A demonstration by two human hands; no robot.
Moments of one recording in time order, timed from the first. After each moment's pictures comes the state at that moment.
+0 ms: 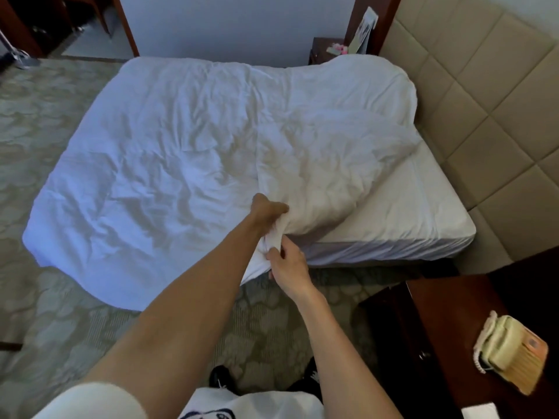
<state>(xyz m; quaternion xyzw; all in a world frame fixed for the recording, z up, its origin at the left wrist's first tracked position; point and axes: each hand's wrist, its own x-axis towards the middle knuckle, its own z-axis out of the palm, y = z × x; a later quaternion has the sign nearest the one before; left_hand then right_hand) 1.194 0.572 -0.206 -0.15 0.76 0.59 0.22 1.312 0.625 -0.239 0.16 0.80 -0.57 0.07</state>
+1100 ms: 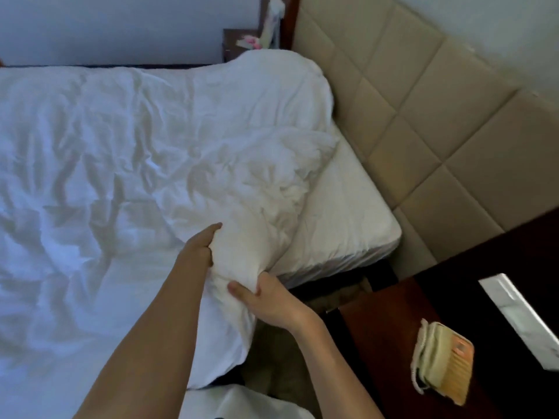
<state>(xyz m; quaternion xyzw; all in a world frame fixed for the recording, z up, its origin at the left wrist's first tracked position) 1.045 0.782 -0.266 -0.26 0.63 0.62 0.38 1.212 0.889 -0.238 0.15 0.81 -0.54 0.18</state>
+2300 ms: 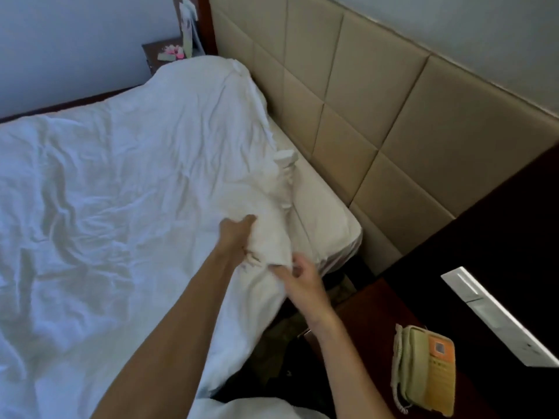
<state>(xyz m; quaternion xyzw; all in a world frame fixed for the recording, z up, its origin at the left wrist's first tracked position) 1.043 1.102 -0.237 -0.06 0.73 0.62 0.27 1.208 1.155 -0.238 0.36 0.62 -0.69 -0.08</state>
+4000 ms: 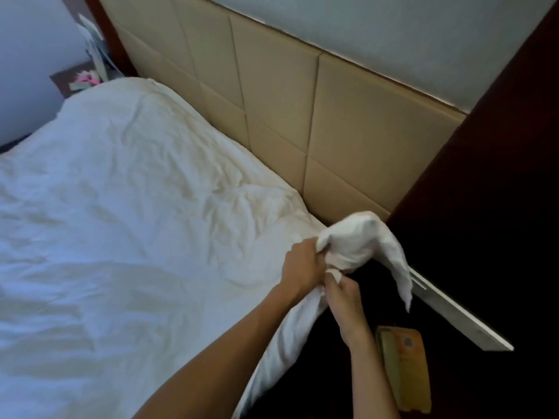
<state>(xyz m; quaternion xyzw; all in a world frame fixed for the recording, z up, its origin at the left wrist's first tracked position) 1.185 1.327 -0.245 0.41 0.82 0.32 0.24 1.294 1.336 -0.252 0.55 0.55 -0.61 -0.17</state>
